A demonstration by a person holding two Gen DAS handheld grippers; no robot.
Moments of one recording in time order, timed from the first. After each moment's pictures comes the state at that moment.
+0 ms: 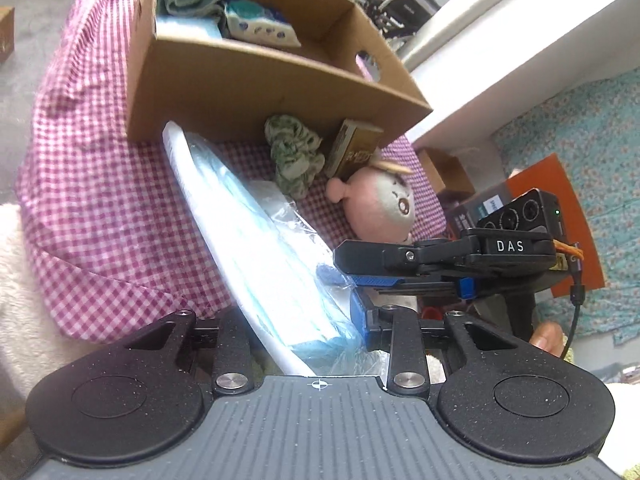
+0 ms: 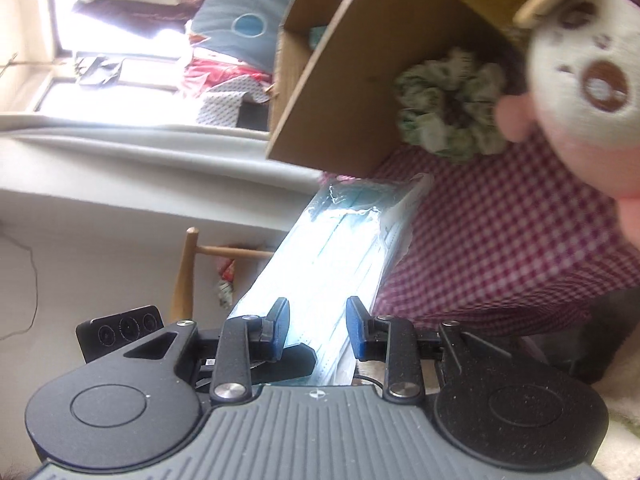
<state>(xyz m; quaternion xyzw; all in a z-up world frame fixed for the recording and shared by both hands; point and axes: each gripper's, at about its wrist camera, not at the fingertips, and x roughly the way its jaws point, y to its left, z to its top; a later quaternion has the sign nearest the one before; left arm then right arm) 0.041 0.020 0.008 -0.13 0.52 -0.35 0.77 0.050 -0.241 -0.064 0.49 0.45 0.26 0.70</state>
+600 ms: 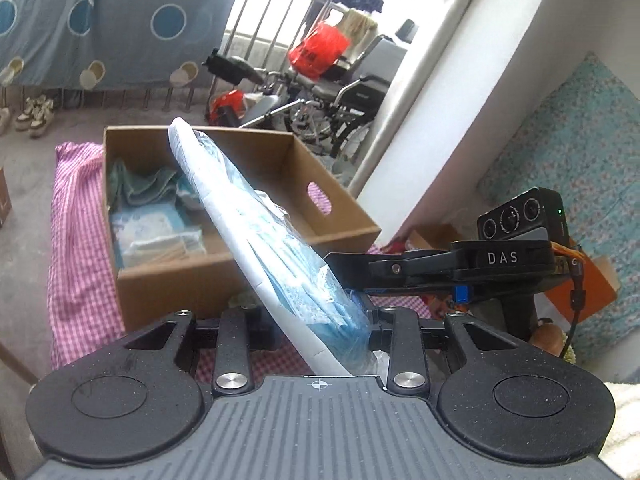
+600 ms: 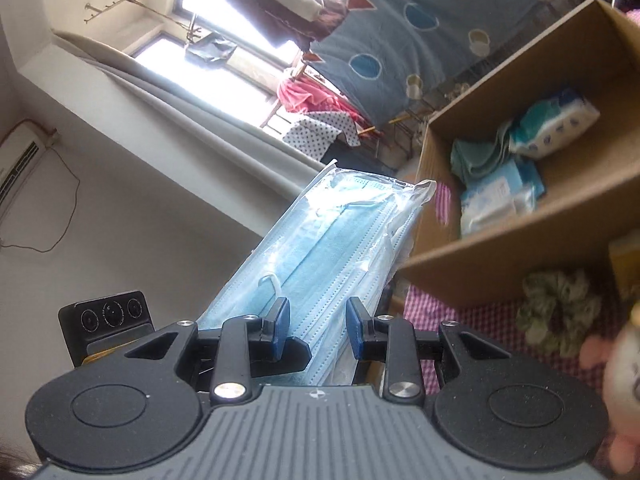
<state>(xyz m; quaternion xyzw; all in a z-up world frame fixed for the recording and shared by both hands) 0.060 -0.012 0.114 -0.07 0.35 -0.38 0.85 0.085 -0.270 0.059 0.37 0.32 0.34 0.80</state>
